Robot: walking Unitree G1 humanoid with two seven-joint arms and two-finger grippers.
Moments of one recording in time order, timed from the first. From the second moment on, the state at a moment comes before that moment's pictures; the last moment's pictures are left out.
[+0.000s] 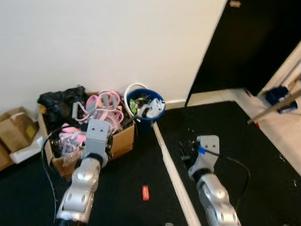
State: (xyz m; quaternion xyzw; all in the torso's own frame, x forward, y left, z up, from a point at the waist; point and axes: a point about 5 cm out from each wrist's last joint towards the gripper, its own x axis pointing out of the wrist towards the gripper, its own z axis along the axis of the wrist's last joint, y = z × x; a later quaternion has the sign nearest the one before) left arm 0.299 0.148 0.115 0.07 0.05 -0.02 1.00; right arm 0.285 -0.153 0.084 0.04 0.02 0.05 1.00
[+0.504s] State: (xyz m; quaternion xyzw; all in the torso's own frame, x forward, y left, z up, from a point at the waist) left arm 0.300 0.138 0.113 0.07 0.04 -0.04 1.00; right arm 0.283 -0.157 0.086 0.04 0.01 0.05 1.00
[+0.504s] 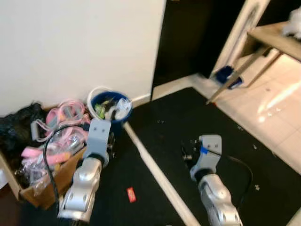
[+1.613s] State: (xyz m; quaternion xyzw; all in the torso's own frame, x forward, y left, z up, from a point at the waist) left arm 0.303 0.132 0.115 0.02 0.04 -0.04 1.00; right arm 0.281 -0.162 0.084 0.04 0.02 0.05 1.00
